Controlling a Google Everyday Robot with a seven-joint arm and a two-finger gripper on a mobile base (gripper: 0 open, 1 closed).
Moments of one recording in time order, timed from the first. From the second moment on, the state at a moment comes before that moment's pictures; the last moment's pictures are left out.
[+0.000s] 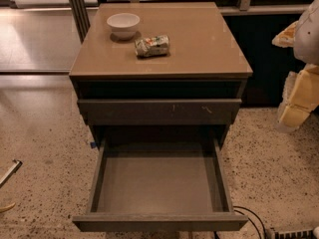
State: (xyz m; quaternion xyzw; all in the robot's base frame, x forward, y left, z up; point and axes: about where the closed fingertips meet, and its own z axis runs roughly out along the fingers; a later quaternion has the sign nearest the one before) arm 0.438 -0.216 0.977 -0.60 0.78 -0.04 0.16
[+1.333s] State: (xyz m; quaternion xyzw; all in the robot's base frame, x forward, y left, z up) arm 0.425 -0.187 0.881 -0.68 0.70 0.02 0.20
